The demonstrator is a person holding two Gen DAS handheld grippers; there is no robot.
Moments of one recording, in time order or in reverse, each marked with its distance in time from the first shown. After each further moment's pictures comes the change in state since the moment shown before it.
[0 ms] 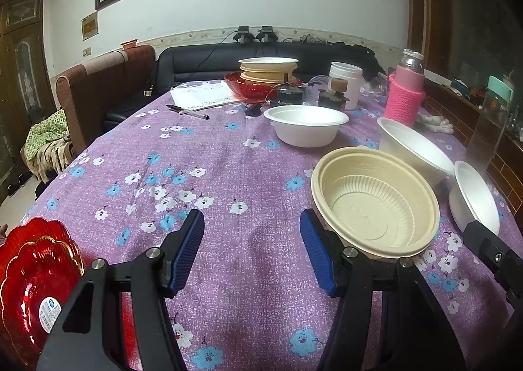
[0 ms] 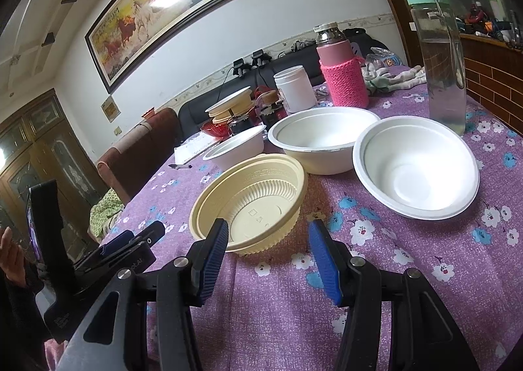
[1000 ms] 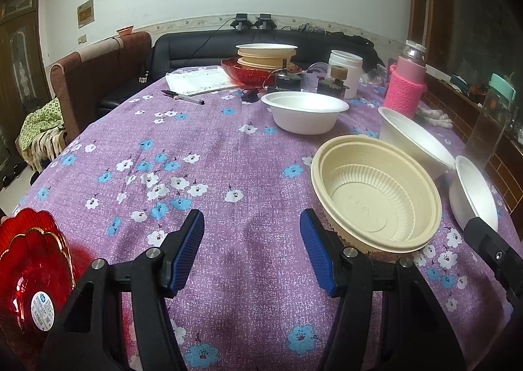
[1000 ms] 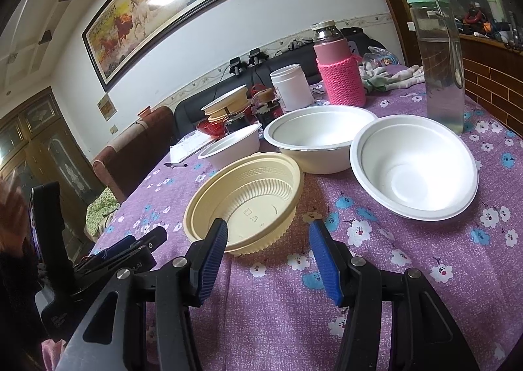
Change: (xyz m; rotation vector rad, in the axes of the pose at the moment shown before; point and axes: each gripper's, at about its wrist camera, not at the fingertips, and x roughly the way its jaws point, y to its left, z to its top) left arm 0.010 0.001 -0.002 -0.015 0.059 -0.023; right arm 0.003 0.001 -0.002 0.000 0.006 -0.019
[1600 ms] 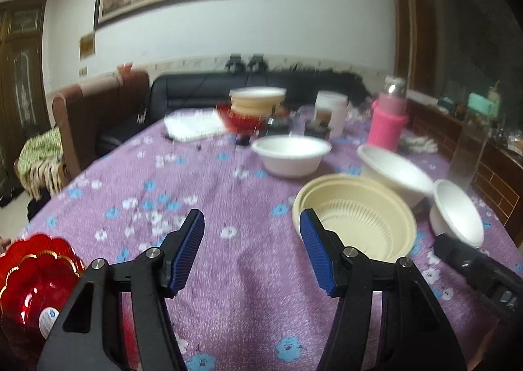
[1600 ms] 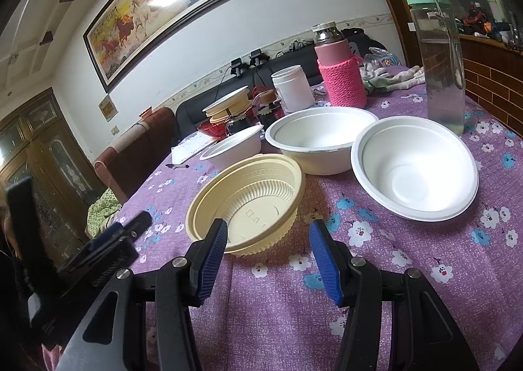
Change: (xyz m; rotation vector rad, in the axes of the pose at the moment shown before) left arm -0.041 -0.005 0.000 0.028 -0.222 -0.027; right arm -0.003 0.001 0.000 -0.001 -0.007 0.005
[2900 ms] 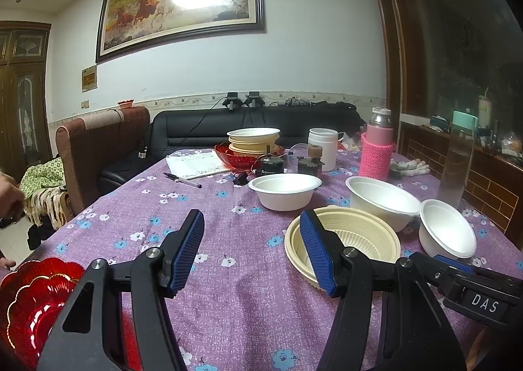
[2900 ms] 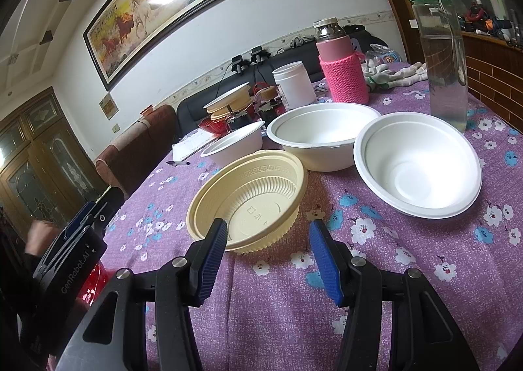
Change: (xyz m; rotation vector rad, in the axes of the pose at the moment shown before) left arm -0.026 -0.005 0.005 0.032 -0.146 0.007; right arm 0.002 0.000 -0.002 0.004 0.010 0.007
